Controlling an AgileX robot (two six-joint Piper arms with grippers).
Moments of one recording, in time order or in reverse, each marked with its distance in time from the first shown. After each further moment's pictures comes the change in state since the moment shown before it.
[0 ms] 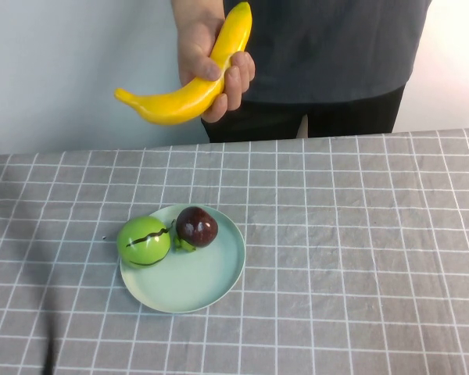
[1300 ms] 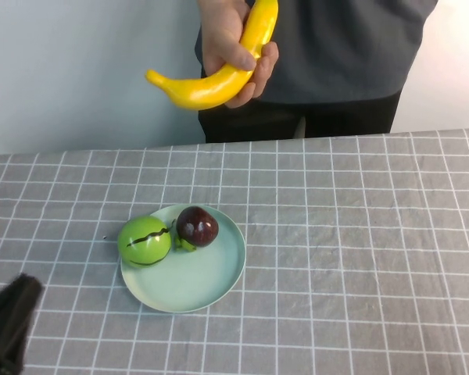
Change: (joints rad) right arm 0.000 0.000 0.000 0.000 0.000 0.000; left arm 0.023 -0.548 1.467 -0.108 -1.513 -0.177
